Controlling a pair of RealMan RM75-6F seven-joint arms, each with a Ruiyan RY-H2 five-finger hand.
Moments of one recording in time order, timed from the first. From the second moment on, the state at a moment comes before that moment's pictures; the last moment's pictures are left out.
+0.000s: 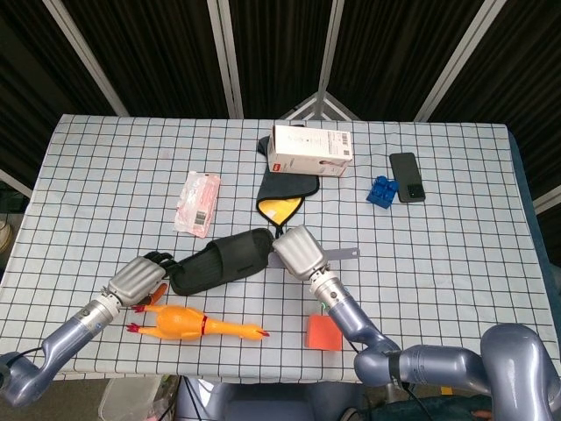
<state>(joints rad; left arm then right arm) -0.58 -1.30 0.03 -1.44 1.58 0.88 -0.04 0.92 -1.70 0.22 -1.51 -1.00 1.00 -0.82</state>
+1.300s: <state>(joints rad) -0.59 -1.36 0.11 -1.35 1.71 0.97 -0.23 0.92 -1.66 0.19 -1.58 -1.03 1.06 -0.84</state>
